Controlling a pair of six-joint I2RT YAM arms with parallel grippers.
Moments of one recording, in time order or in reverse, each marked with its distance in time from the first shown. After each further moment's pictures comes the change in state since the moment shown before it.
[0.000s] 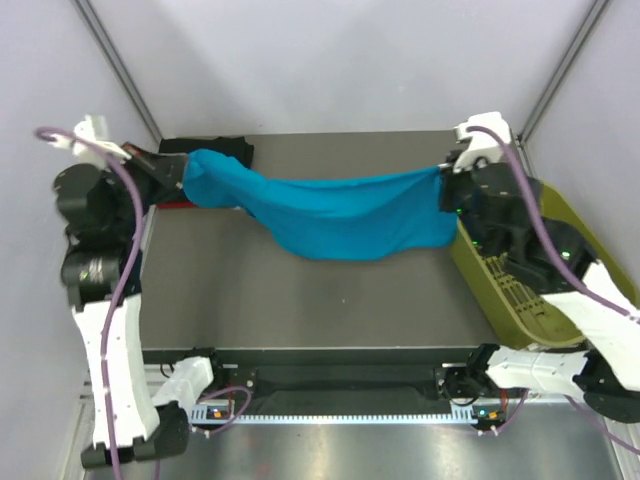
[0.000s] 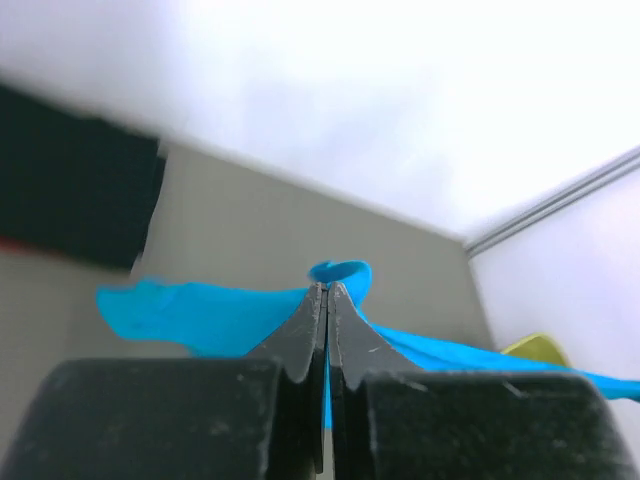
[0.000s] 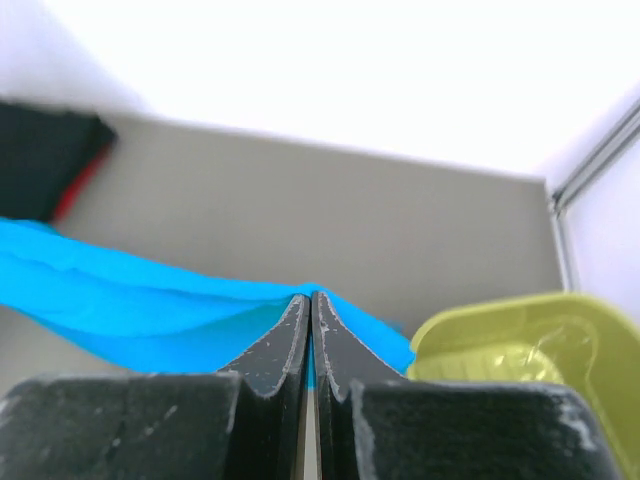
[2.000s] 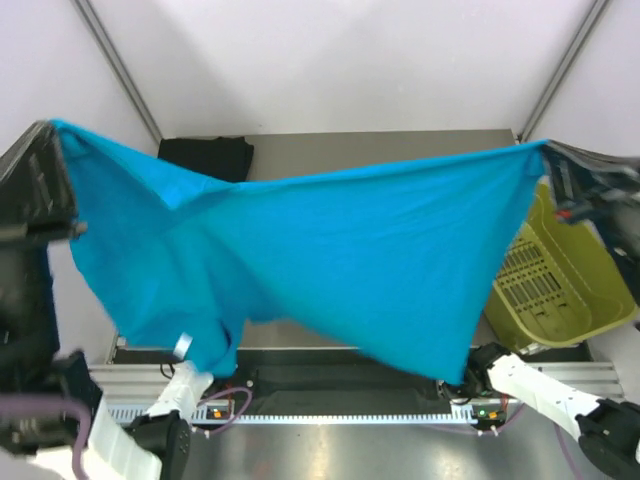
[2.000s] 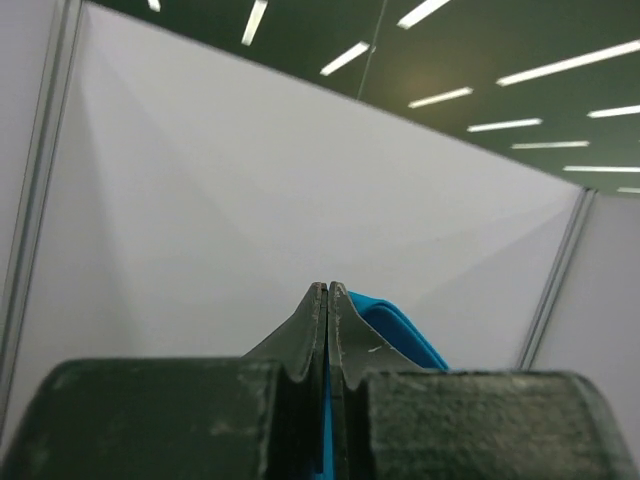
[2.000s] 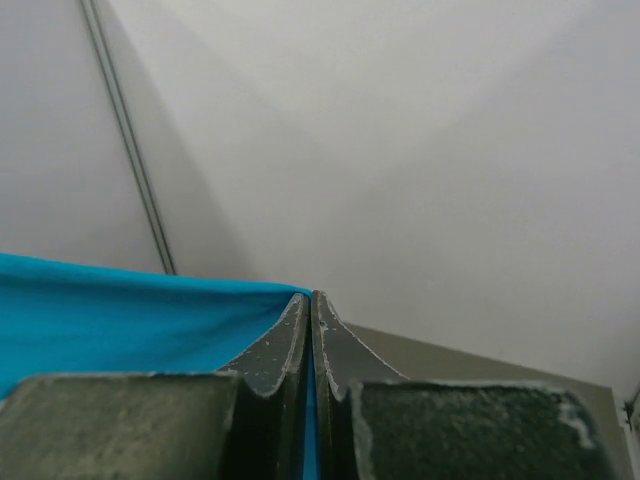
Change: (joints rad) left arm -0.003 -0.076 0.644 0.141 -0.159 0.069; right arm -0.360 -0.261 0.282 0.078 -0.613 -0.060
